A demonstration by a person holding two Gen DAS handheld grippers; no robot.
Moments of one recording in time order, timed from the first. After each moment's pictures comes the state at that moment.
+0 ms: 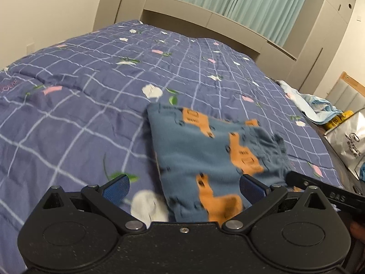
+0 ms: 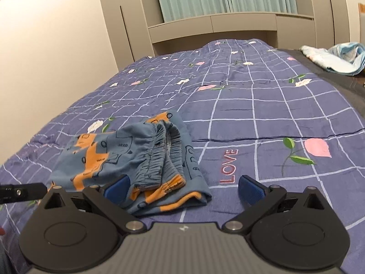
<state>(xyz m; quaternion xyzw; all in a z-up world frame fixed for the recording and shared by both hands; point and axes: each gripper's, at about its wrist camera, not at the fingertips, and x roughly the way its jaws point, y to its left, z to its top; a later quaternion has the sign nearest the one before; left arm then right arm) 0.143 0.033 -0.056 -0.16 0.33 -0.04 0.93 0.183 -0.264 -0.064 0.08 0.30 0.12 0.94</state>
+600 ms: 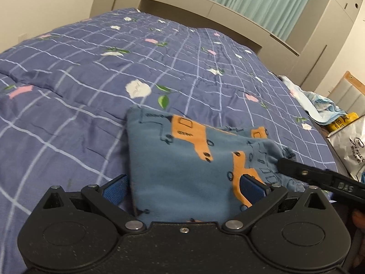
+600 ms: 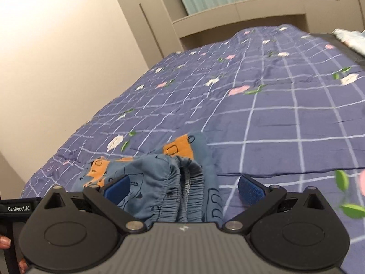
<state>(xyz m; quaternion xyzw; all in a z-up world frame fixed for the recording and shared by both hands) 0.206 0.020 -0.071 -0.17 0.36 -0.06 0.92 0.262 -0.263 -0.067 0.12 0.32 0.23 0.91</state>
